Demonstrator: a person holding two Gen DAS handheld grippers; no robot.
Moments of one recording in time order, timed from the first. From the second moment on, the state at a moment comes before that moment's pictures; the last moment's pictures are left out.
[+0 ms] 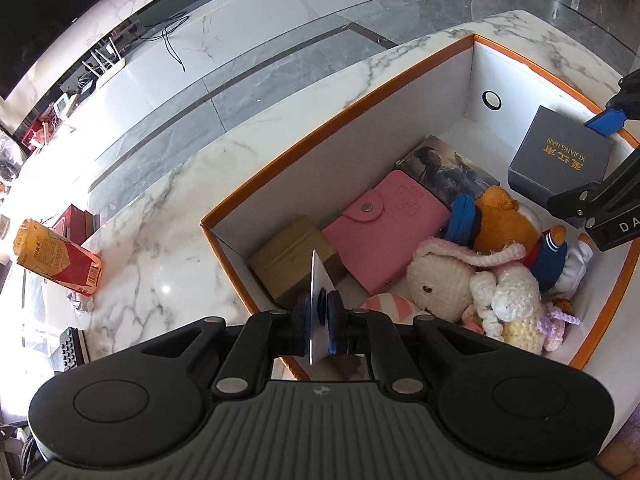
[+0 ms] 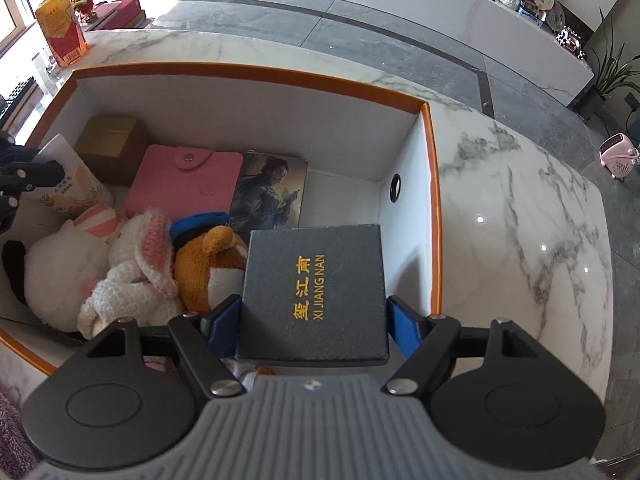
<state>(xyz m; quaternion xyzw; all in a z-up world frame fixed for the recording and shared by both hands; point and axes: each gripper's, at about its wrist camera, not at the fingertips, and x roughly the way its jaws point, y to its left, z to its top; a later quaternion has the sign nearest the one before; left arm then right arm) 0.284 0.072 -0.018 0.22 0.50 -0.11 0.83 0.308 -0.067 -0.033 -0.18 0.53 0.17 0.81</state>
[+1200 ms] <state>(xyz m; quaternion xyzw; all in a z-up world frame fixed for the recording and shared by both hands) 0.256 0.087 0.028 0.12 0.43 -0.13 0.89 0.311 -0.059 -0.025 -0.28 0.56 0.23 0.75</state>
